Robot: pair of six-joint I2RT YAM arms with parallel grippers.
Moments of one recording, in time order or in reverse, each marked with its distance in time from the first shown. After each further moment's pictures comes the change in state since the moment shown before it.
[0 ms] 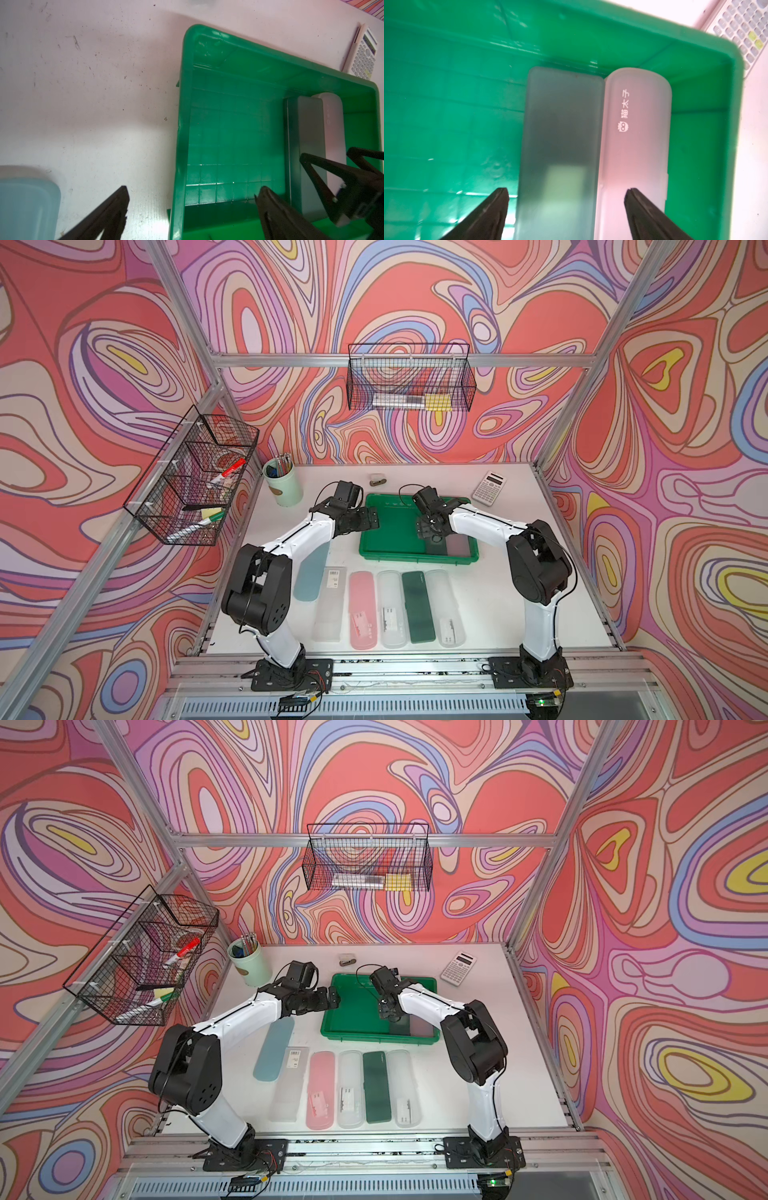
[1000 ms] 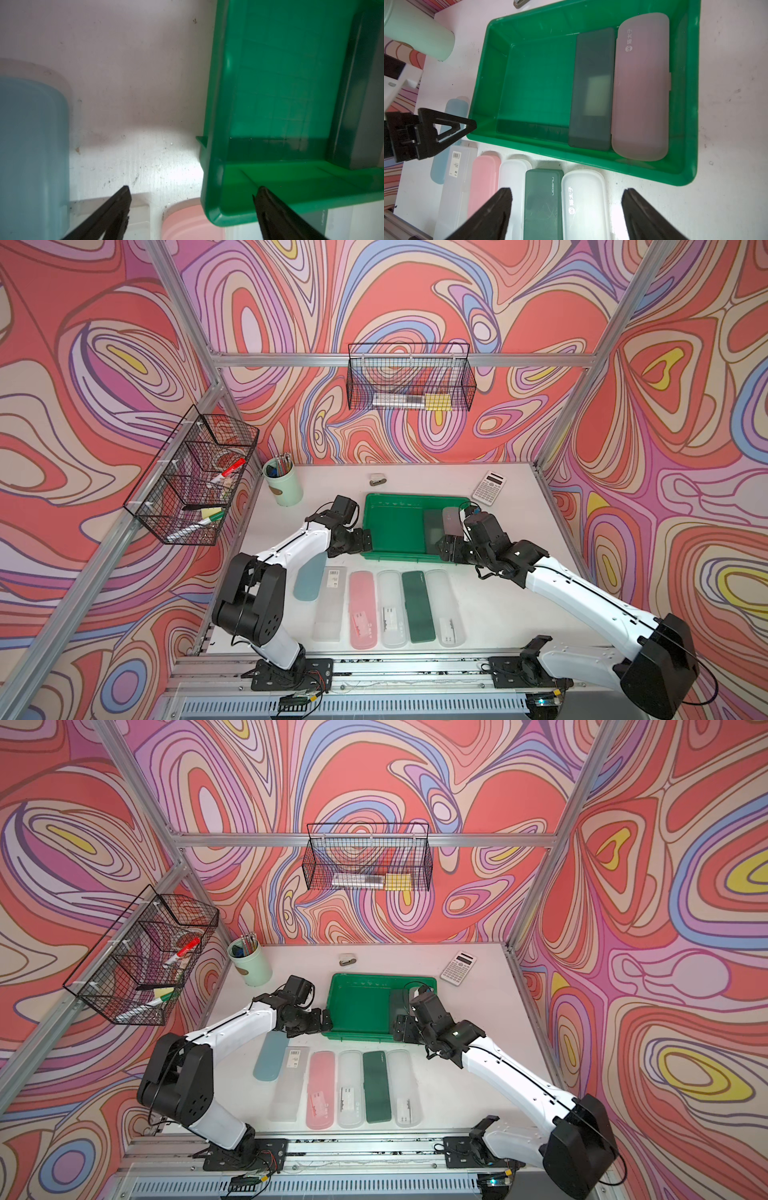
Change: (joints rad) left arm -0.017 -0.118 -0.144 -0.192 0.029 -0.013; right arm 0.041 -0.757 -0.579 0.118 -0.300 0.227
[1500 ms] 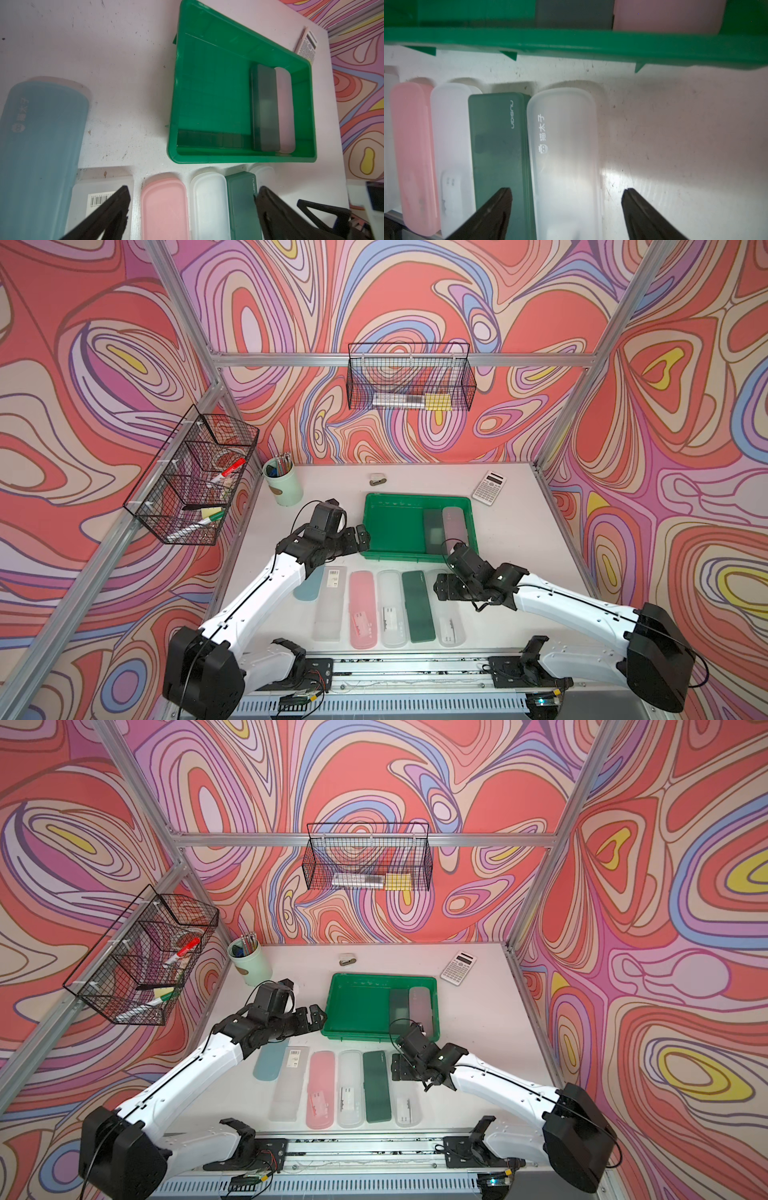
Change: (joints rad) left arm -0.034 -0.420 -0.130 0.053 -0.014 -0.111; right arm 0.196 0.008 -0.211 -0.056 0.030 0.120
